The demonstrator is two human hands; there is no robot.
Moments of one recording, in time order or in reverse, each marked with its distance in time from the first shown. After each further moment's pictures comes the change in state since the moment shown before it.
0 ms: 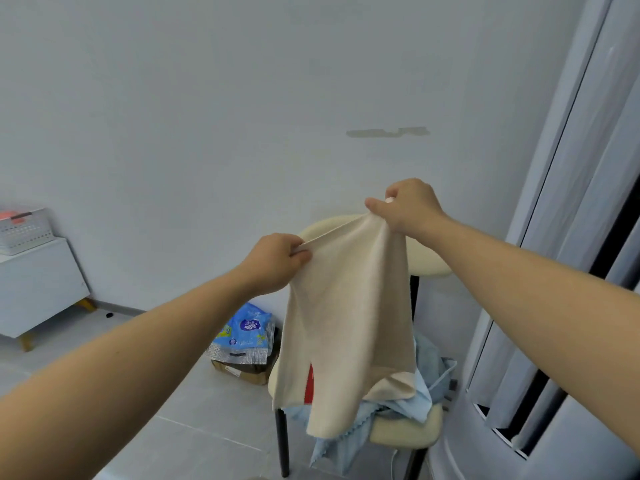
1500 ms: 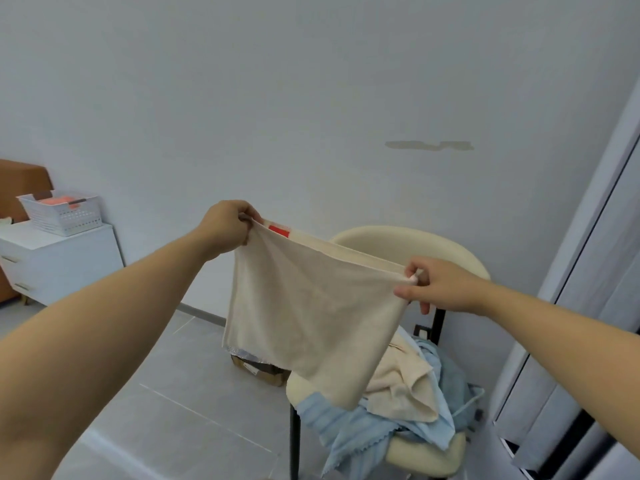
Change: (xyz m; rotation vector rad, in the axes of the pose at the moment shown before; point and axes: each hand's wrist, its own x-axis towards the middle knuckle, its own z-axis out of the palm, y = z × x) left_hand 0.018 -0.089 -0.095 -0.086 0.260 -0.264; right_hand -0.044 0.050 0.026 0.102 -0.621 -0.083
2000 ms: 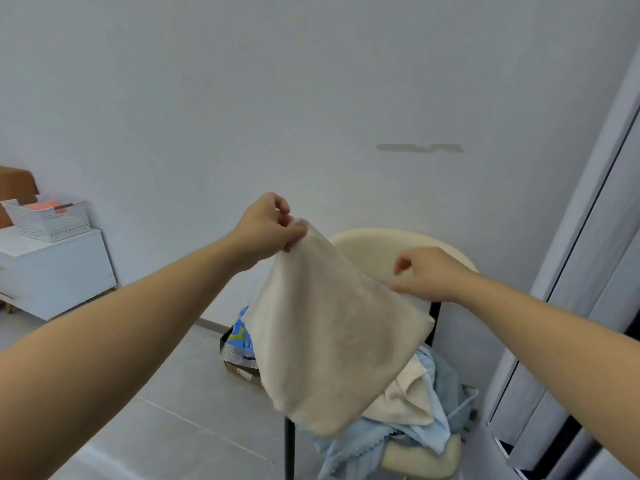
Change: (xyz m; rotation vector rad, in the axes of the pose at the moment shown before) left_hand -0.032 0.068 0.034 -0.416 -0.106 0.058; right_hand 0.023 -0.016 -0.006 -0.406 0.175 0.079
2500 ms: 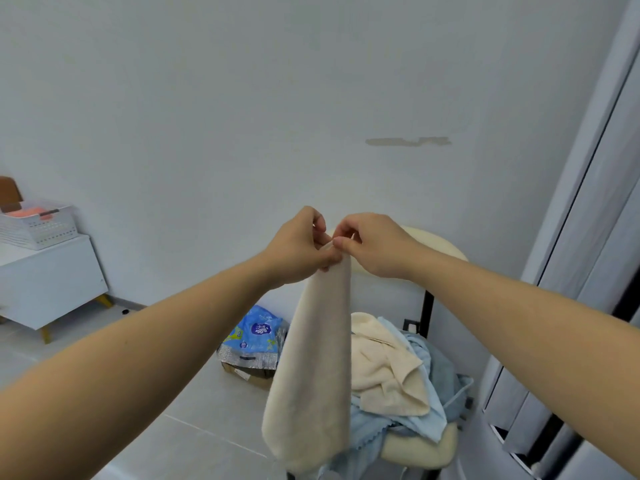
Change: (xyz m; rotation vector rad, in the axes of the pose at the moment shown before) left_hand -0.022 0.007 0.052 0.048 -0.228 0.149; right_hand 0.001 -0.080 -0.018 0.217 0.169 -0.277
